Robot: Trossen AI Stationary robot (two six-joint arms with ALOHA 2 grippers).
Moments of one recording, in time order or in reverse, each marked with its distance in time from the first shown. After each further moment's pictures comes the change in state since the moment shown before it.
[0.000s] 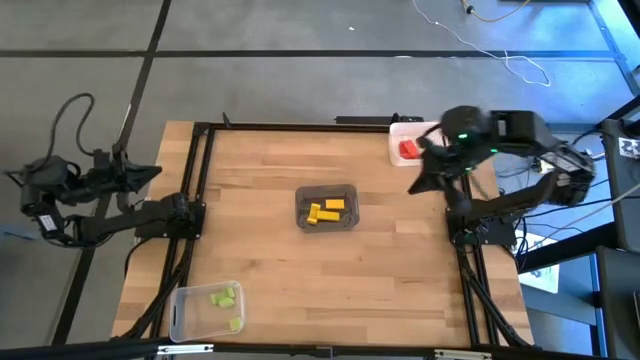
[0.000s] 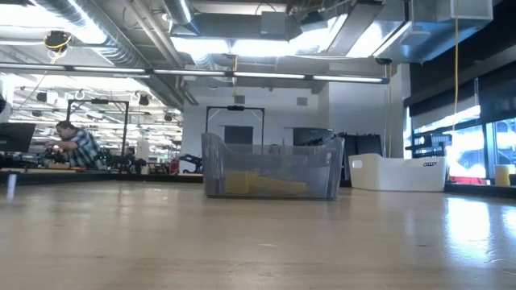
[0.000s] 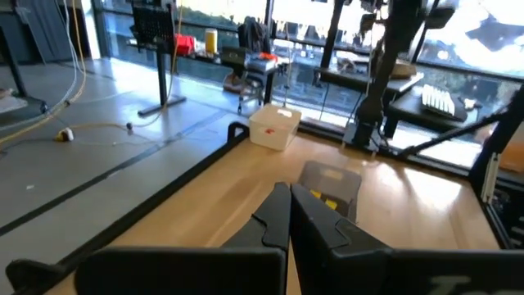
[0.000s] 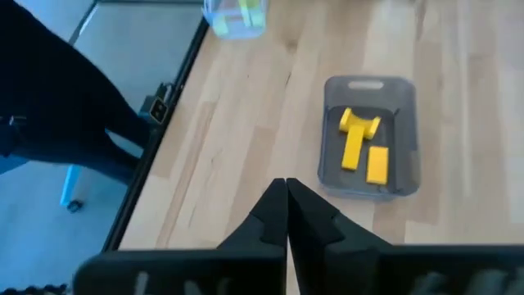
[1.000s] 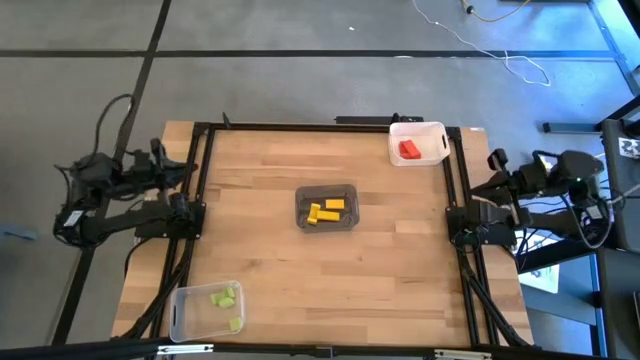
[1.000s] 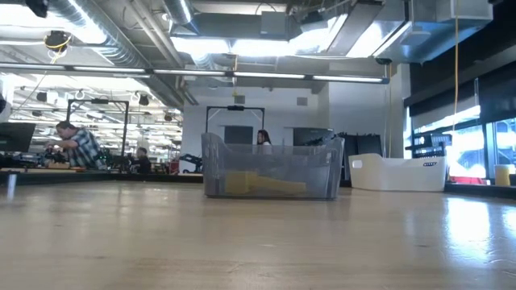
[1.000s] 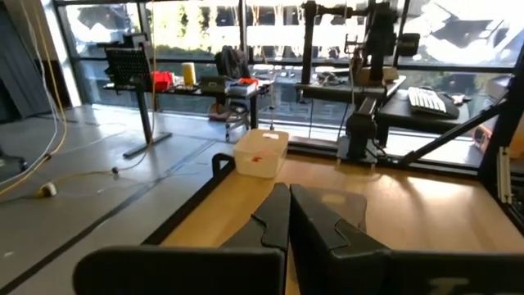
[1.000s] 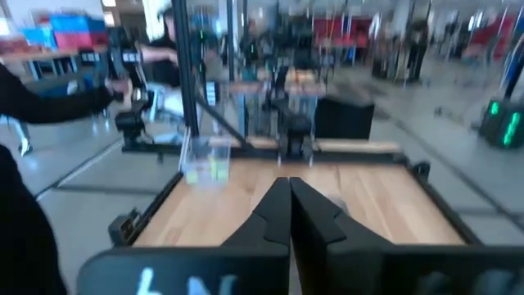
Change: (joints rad) left arm 0.000 0.001 -0.333 0.415 0.062 0.137; right arm 0.000 -1.058 -0.747 0.488 0.150 0.180
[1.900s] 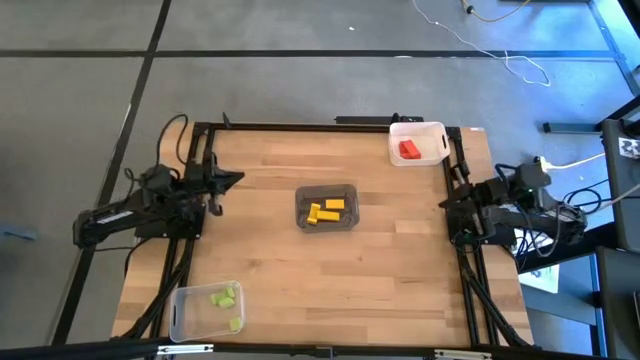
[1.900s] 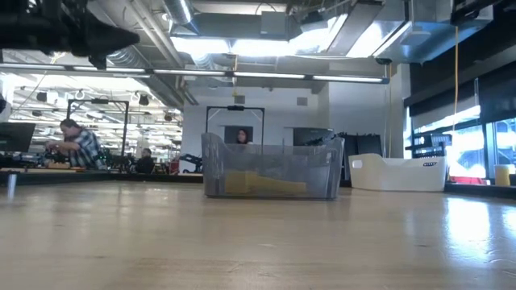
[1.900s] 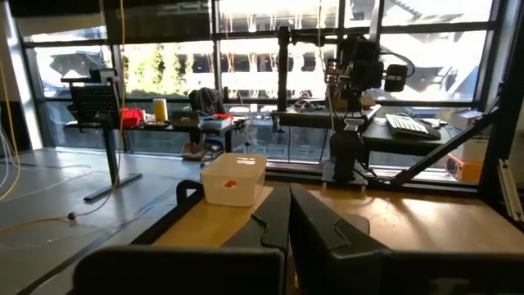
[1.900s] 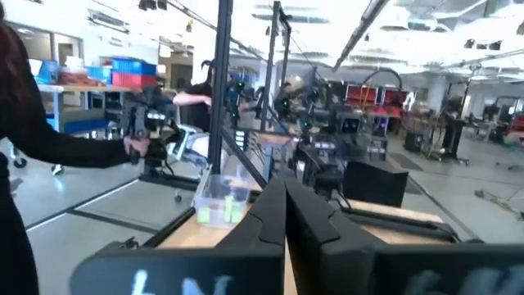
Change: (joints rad) left arm 0.001 -0.001 -0.612 0.780 0.095 -0.008; right arm 0.001 -0.137 -0.484 0.578 -0.152 -0.026
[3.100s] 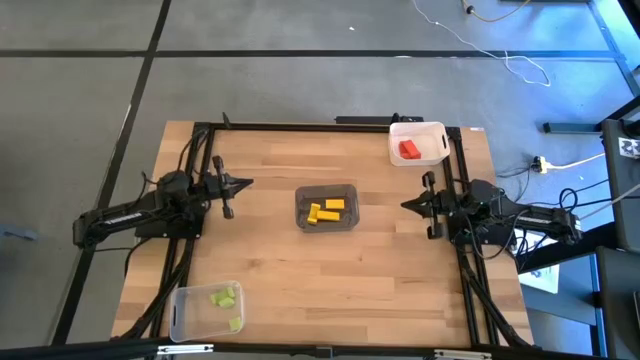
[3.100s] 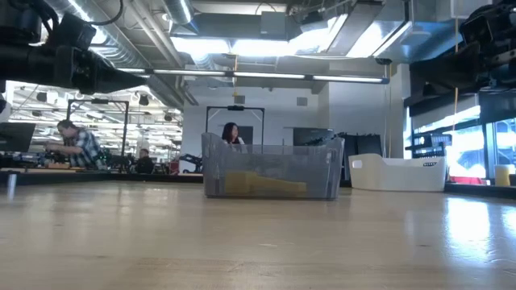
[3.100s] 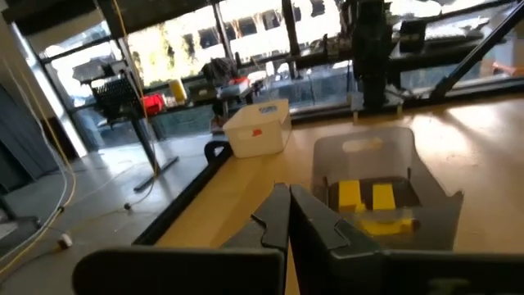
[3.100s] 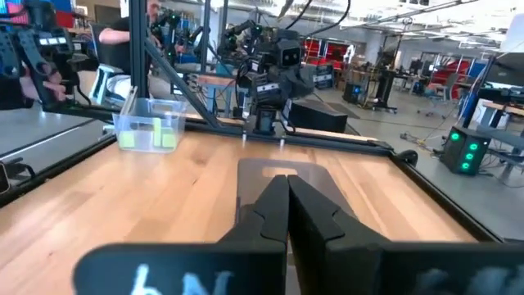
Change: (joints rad) left arm 0.000 0.000 -0.172 0.048 -0.044 0.254; right arm -0.001 0.003 -0.439 0.307 0.223 -0.084
